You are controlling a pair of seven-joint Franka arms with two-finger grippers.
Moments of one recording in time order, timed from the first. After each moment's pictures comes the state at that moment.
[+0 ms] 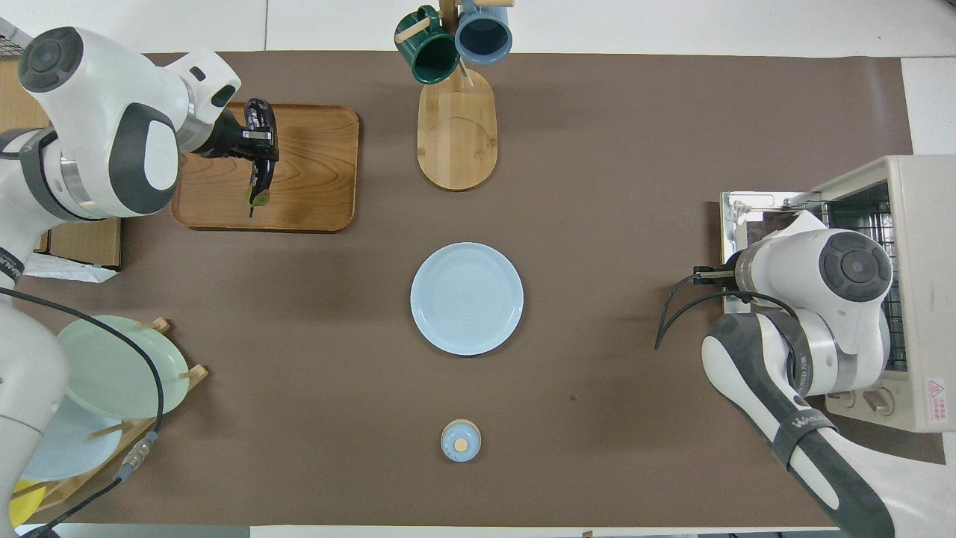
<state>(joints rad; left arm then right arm) -0.11 0.50 -0.06 -1.50 -0.16 2.09 -0.01 0.18 0.10 -0.15 -2.34 -0.08 2.52 0.15</state>
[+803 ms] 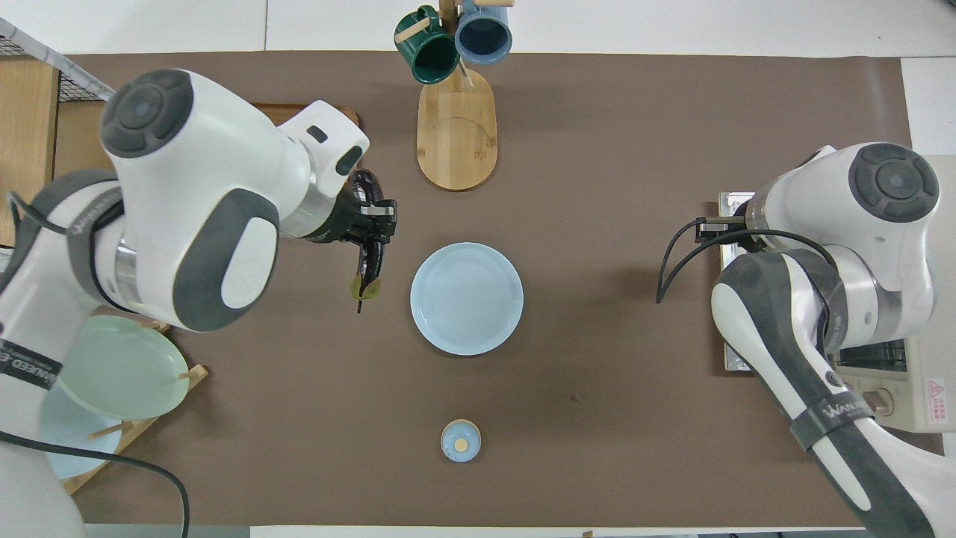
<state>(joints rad) -0.42 0.19 -0.07 -1.72 -0.23 1.95 -0.36 0.25 0.10 -0.16 -2.03 -0.07 2.17 0.19</state>
